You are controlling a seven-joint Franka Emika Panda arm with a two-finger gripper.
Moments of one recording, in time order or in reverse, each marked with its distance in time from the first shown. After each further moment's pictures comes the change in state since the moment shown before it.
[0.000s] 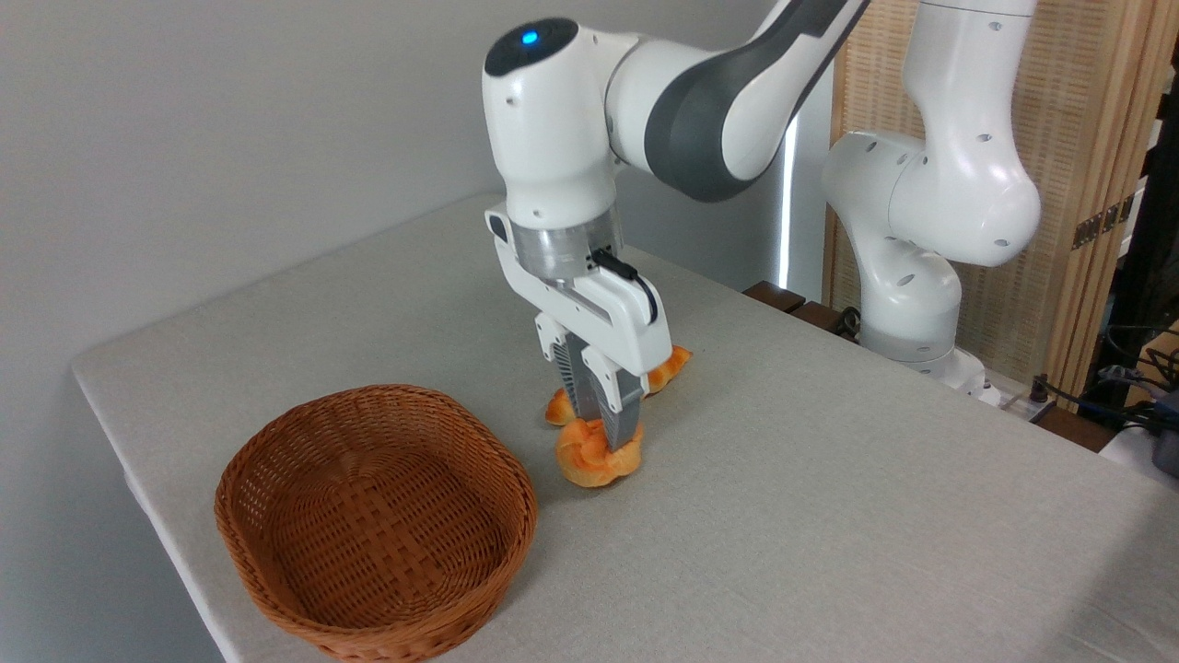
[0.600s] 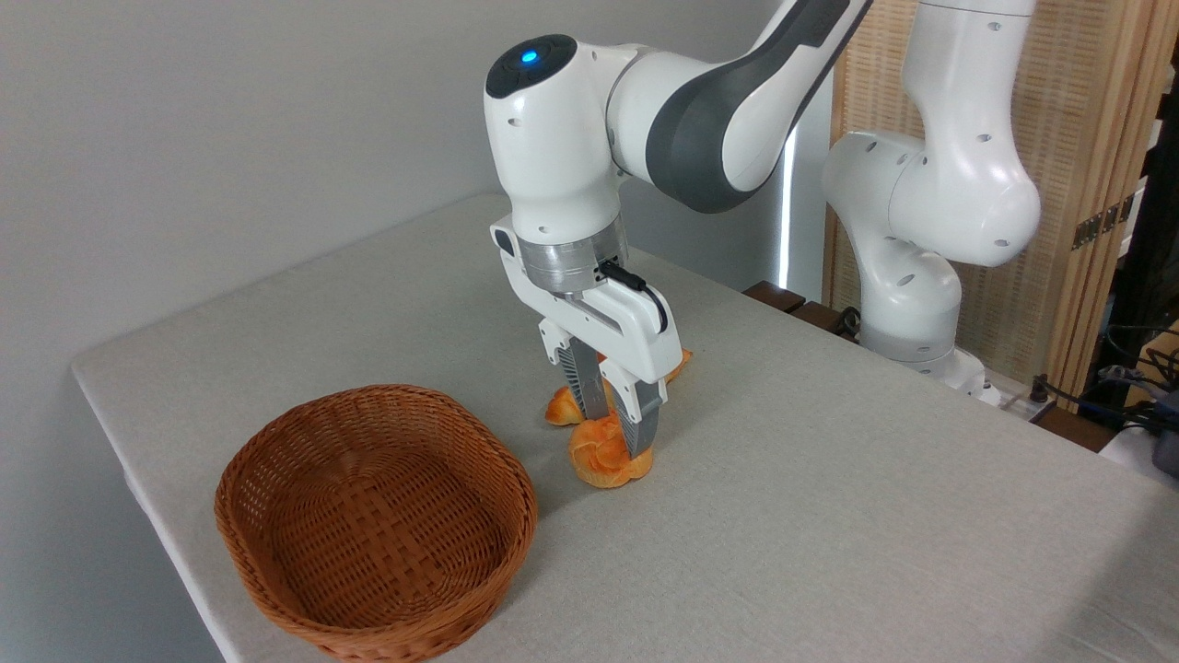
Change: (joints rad) arm 0.000 0.009 0.000 -0.023 0.000 -0.019 -0.029
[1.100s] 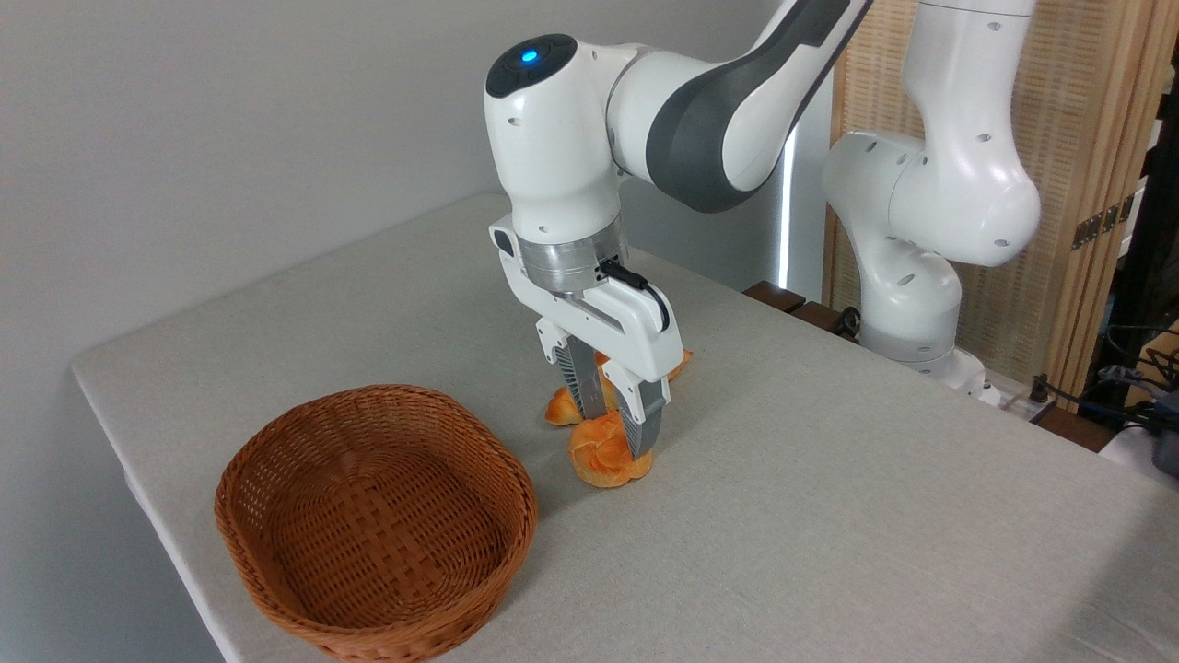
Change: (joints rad) arm 0.000 -0.001 0.000 0.000 0.000 0.000 -0.018
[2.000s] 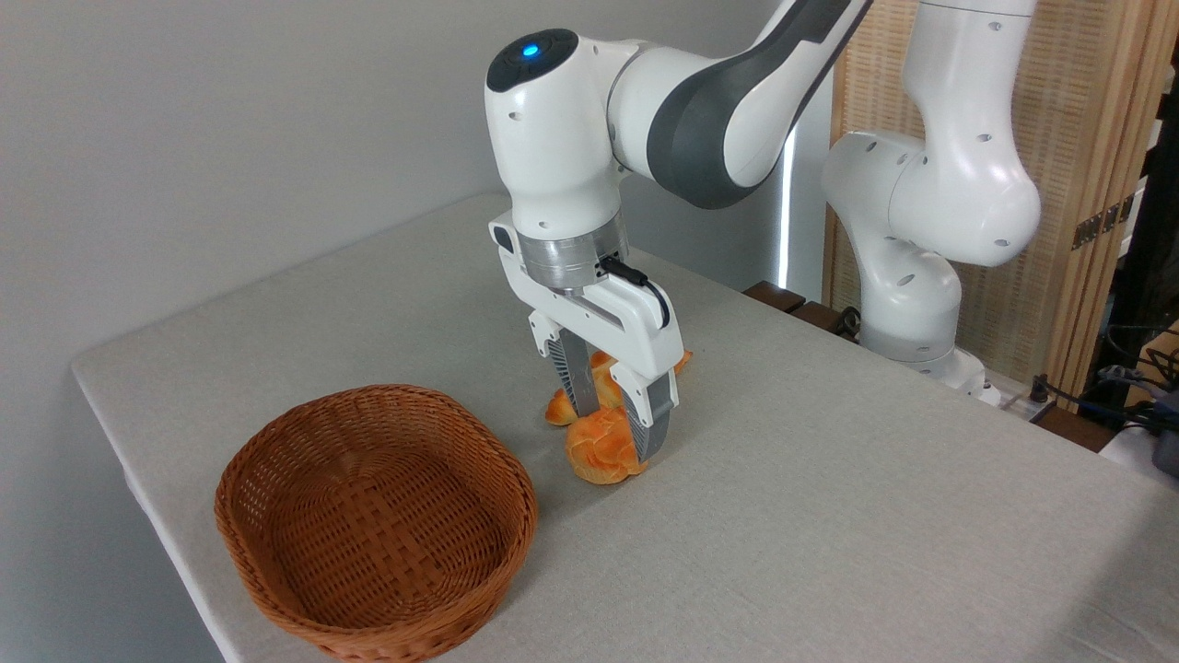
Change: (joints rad) arm 0.001 -0.004 0.000 0.002 0.000 -0.001 -0.002
